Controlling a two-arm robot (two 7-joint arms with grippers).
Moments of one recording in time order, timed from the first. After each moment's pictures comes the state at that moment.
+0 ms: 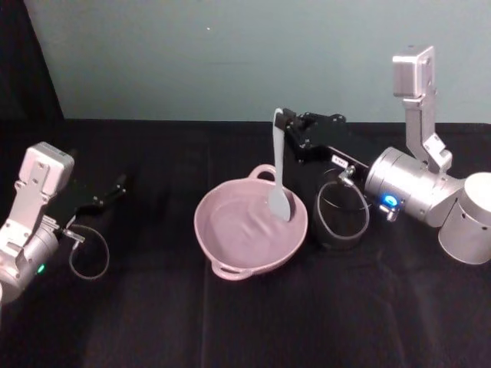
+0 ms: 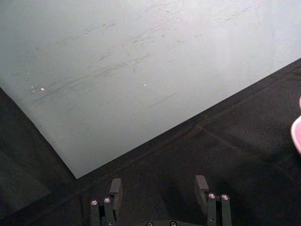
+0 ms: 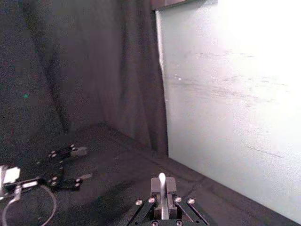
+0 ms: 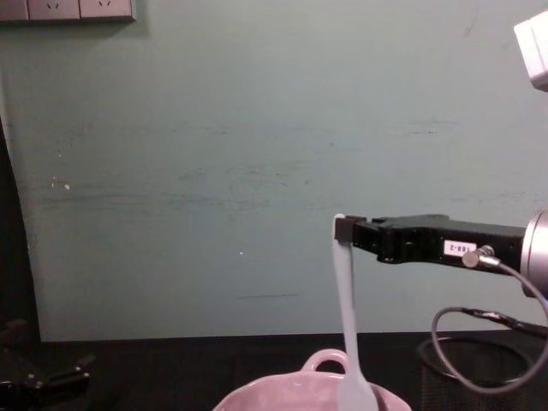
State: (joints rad) left arm -0.20 0.60 0.45 -1.41 -0.25 -0.12 0.03; right arm 0.44 0.42 -0.47 -1.44 0.54 0.09 0.46
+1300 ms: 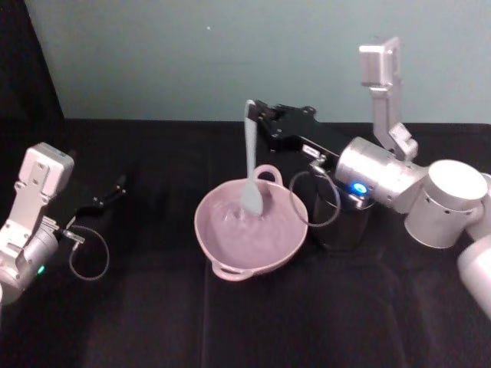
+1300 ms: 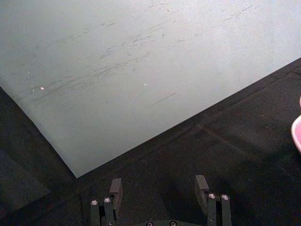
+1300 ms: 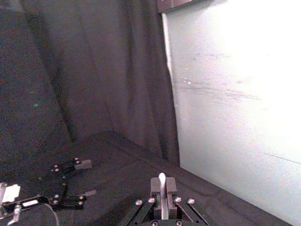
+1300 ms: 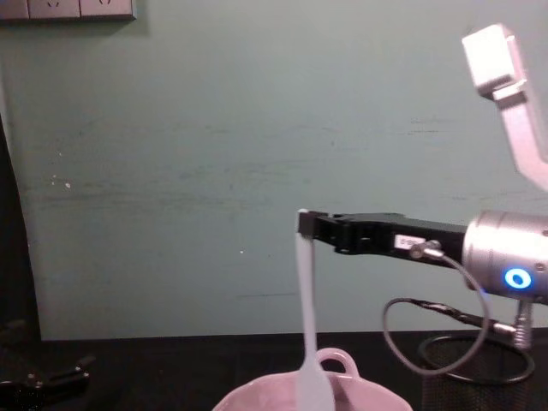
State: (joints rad) left arm -0.20 0.60 0.45 -1.41 -0.25 -0.12 0.03; right arm 0.53 0.31 -0.49 -1.28 0.54 0.05 0.51
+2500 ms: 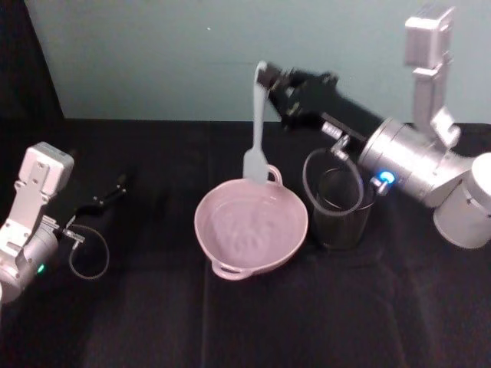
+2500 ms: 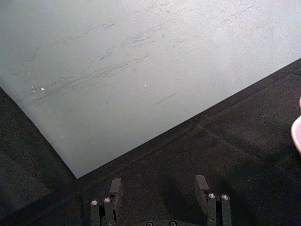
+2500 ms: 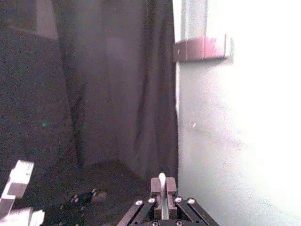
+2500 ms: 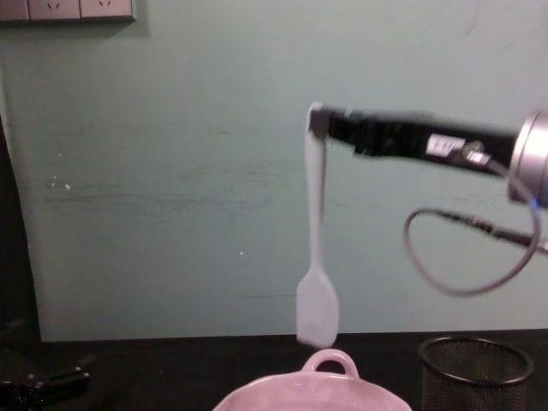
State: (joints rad) left arm -0.20 0.60 0.45 -1.41 -0.25 -0.12 0.03; right arm 0.43 0.40 -0.44 -1.59 0.54 0.04 0.46
